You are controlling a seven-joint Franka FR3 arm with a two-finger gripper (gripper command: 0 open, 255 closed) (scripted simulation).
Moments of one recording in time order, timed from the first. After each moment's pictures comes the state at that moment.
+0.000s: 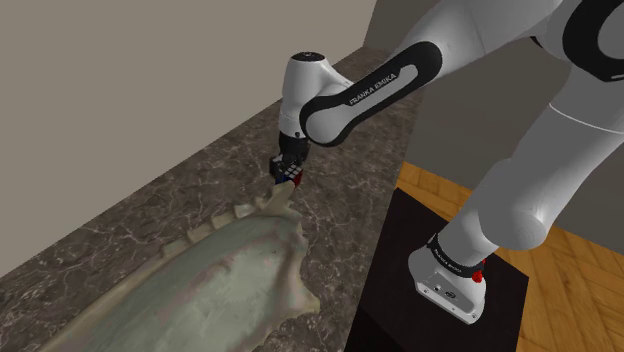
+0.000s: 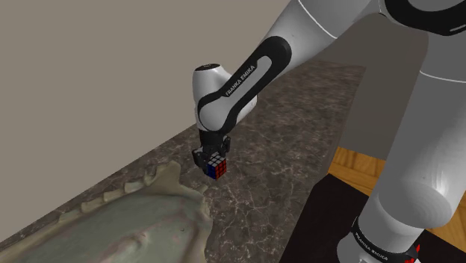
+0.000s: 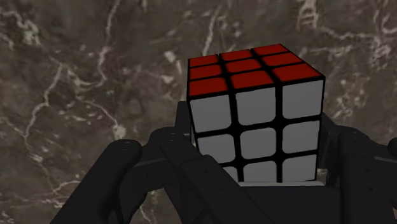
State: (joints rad) arm 0.14 0.08 0.23 -2.37 -0.02 2.45 0.31
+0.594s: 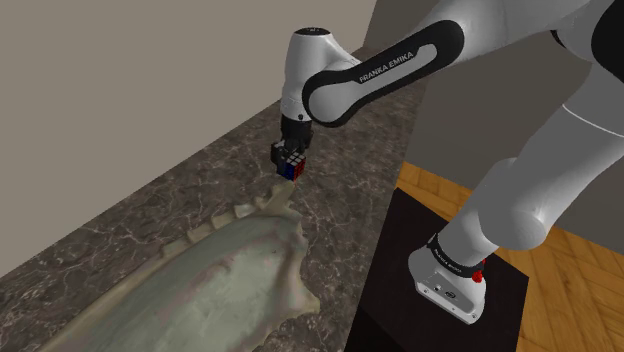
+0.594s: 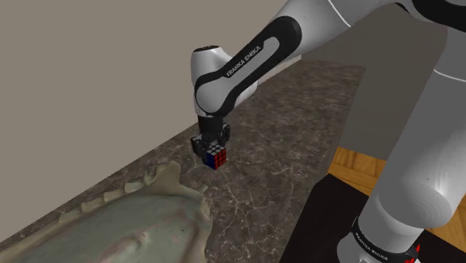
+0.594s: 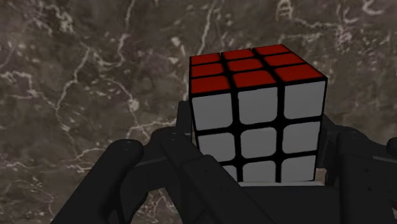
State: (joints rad) arm 0.14 0.00 0.23 -2.33 0.01 2.33 0.29
